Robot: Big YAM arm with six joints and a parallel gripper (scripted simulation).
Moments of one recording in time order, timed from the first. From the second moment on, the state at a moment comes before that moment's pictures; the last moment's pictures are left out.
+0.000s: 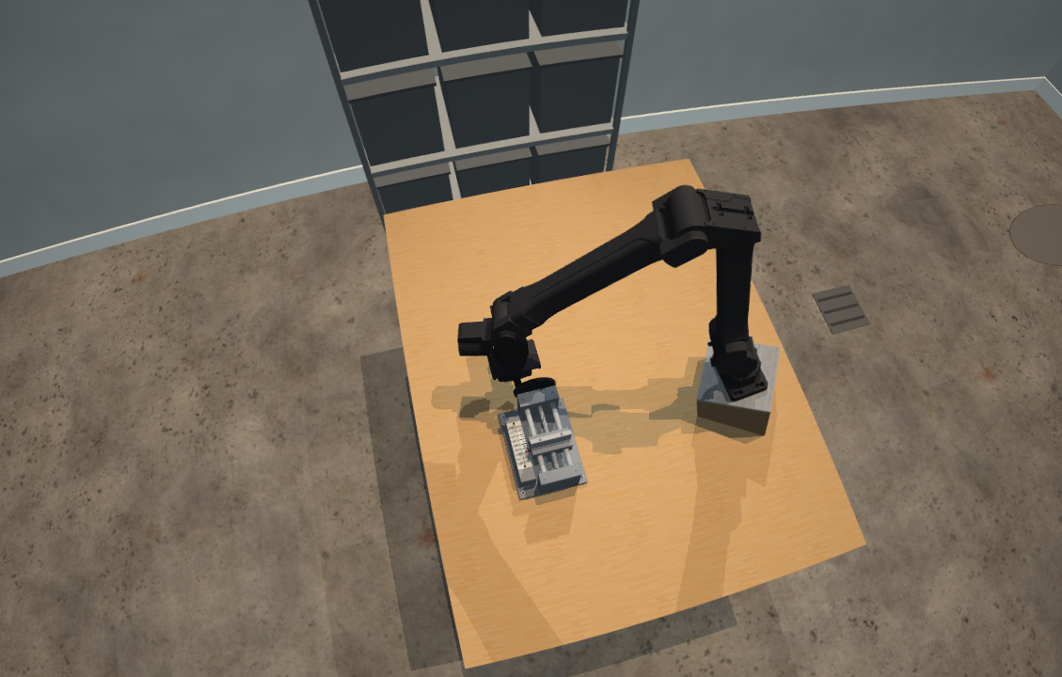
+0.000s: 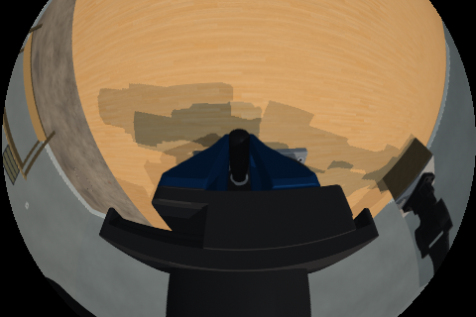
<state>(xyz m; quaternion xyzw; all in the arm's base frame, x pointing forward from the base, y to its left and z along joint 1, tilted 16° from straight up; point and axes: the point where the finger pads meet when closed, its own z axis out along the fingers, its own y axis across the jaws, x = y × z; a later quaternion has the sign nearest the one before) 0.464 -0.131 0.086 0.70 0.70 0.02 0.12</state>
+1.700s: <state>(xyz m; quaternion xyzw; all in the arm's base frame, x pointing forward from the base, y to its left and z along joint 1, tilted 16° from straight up) 0.440 -0.125 0.122 0.70 0.70 0.03 0.13</state>
